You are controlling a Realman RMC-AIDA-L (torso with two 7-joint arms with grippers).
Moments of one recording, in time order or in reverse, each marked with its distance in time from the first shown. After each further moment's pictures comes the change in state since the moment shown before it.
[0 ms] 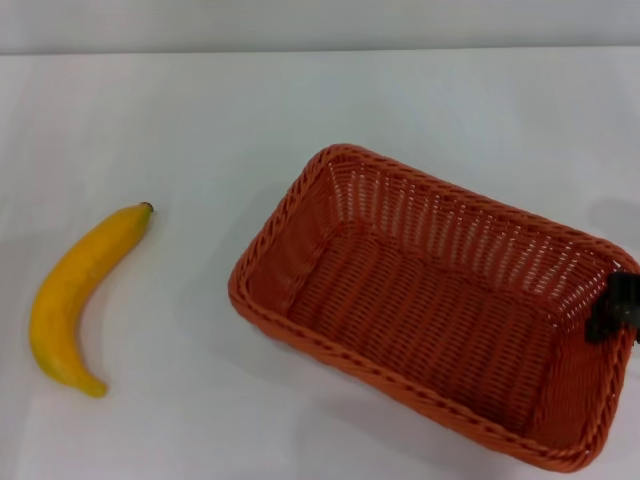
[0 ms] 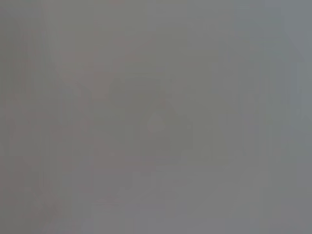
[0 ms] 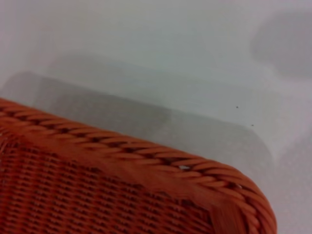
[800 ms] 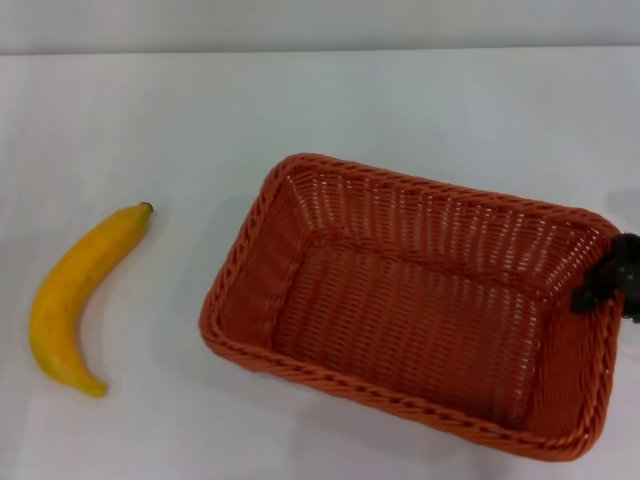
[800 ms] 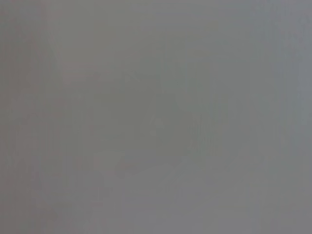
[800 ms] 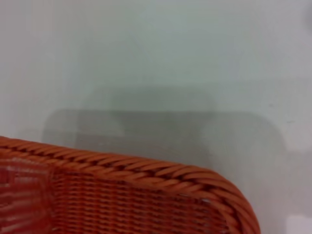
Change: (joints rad) left arm -0.001 0.001 0.000 -0.002 -0.001 0.000 0.000; right arm 0.010 0.001 0.198 0.051 0.196 0.036 -0.062
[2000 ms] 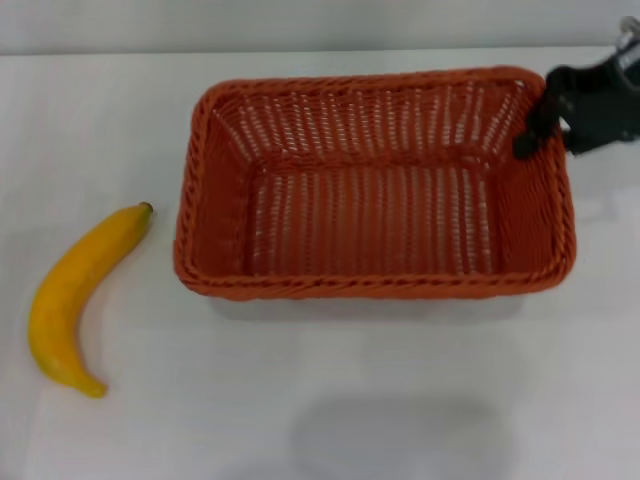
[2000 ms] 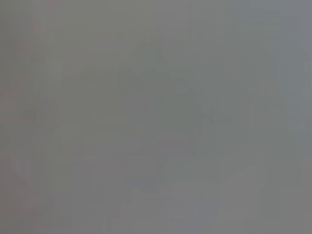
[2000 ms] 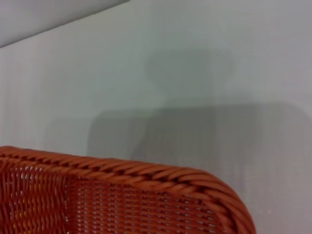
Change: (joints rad) left arm -0.014 -0.002 0.003 0.014 -0.003 0.002 0.000; right arm 0.607 -0.160 0.213 0.759 -0.042 -0.063 -0.360
